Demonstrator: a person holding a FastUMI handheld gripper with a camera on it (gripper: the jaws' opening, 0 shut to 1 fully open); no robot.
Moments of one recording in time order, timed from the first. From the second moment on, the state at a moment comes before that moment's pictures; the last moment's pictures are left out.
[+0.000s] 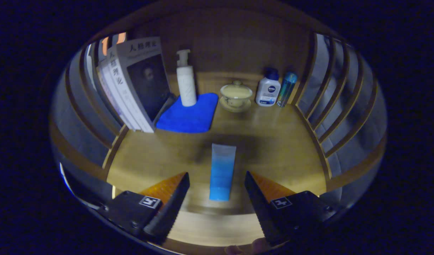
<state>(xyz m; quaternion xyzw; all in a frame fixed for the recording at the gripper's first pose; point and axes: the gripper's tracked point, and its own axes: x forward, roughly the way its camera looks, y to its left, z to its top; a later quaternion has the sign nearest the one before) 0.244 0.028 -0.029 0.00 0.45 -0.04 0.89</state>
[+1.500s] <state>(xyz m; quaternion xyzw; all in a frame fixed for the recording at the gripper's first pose) 0.027 0.066 -0.027 -0.06 0.12 0.04 0.99</state>
